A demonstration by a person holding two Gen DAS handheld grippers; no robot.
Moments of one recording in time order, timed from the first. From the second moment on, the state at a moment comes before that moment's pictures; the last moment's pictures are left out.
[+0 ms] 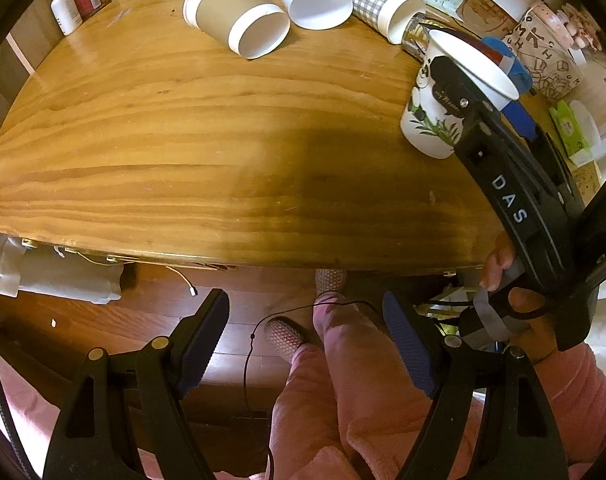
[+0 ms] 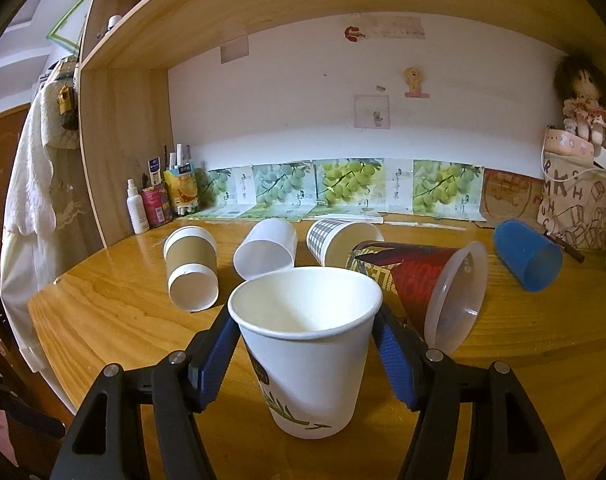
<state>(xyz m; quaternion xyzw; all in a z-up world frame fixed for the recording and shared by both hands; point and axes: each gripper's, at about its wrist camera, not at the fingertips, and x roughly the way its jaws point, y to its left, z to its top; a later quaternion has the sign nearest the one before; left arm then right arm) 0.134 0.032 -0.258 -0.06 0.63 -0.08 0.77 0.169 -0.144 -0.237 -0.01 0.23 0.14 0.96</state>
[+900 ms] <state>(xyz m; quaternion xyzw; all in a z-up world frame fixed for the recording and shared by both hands) 0.130 0.038 -0.255 -0.05 0.62 -0.08 0.78 0.144 -0.140 -0.249 -0.05 0.30 0.17 0.94</state>
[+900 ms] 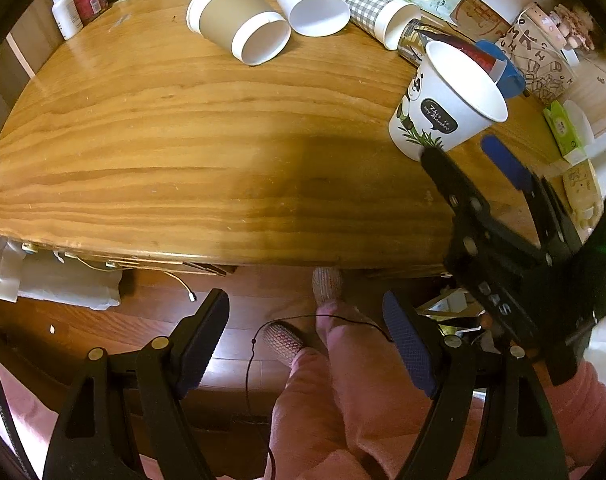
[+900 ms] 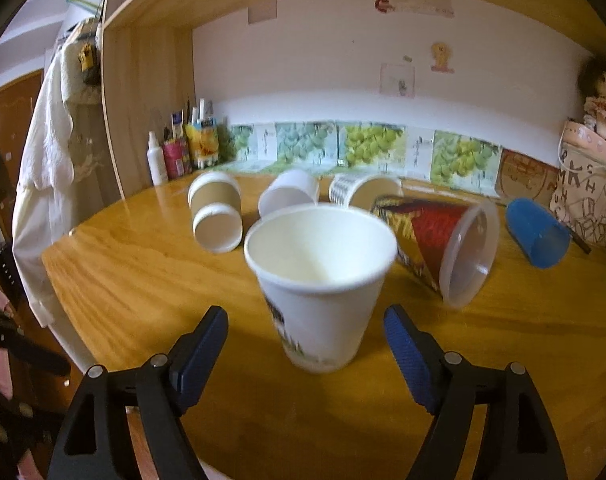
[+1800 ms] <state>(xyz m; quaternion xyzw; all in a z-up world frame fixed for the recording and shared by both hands) 0.159 0.053 -0.096 -0.07 0.45 -0.04 0.89 0.128 -0.201 -0.077 0.07 0.33 0.04 0.94</state>
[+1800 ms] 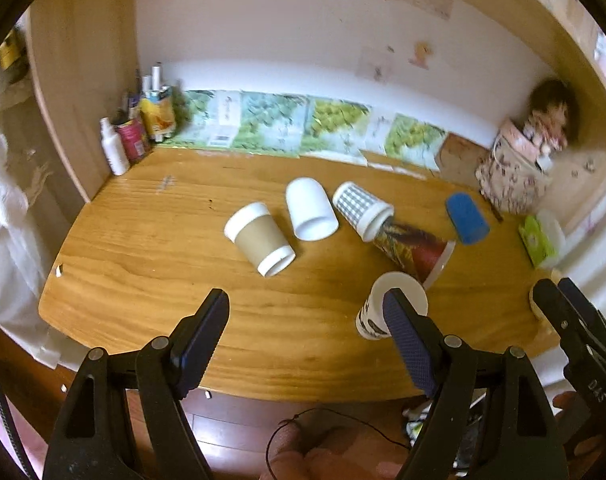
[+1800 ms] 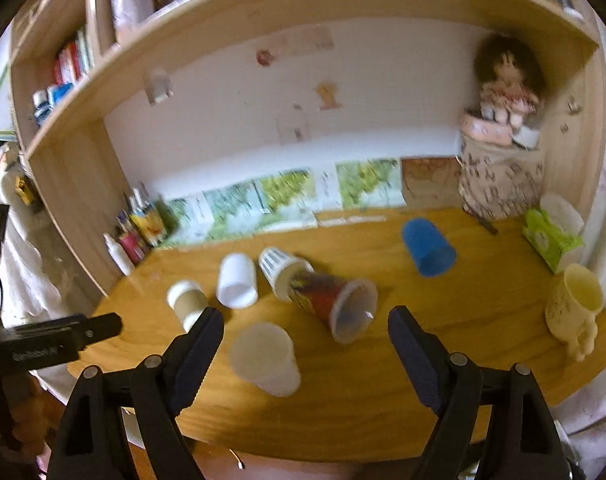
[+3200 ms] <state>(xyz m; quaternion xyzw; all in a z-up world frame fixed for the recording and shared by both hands) 0.027 0.013 -0.011 -0.05 0.19 0.00 0.98 -0.012 -0.205 -0.001 0.06 0.21 -0.02 0.98</state>
